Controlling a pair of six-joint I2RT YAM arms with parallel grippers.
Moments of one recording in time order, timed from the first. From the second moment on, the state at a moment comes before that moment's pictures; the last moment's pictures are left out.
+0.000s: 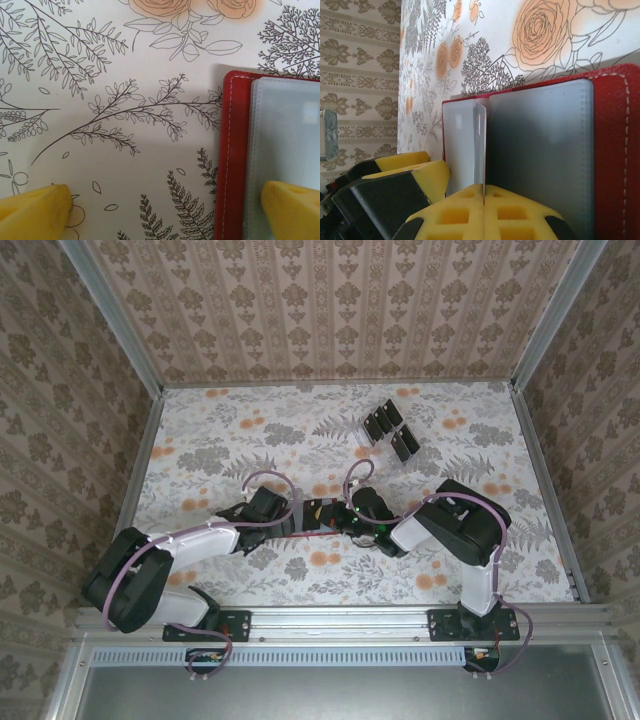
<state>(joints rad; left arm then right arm) -0.68 1.36 0.53 -0.26 -0.26 -0.70 0.74 1.92 0.61 0.85 -0.26 1.14</state>
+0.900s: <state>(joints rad) -0.69 1.36 0.53 -0.26 -0.27 -0.70 0.74 1.98 0.67 0.87 -0.34 1.16</state>
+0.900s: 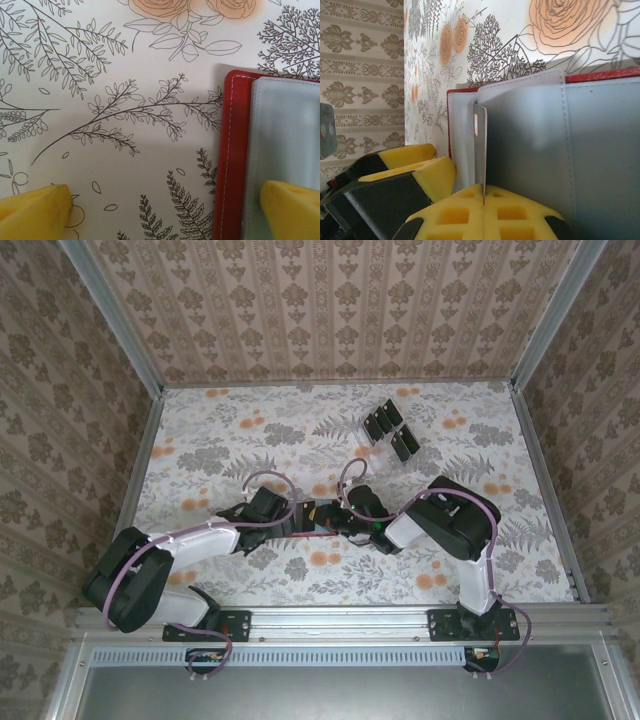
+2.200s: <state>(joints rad) -0.55 1.30 0.54 -0.38 -0.26 -0.67 0.77 1.87 1.17 -0.23 -0.19 0.73</state>
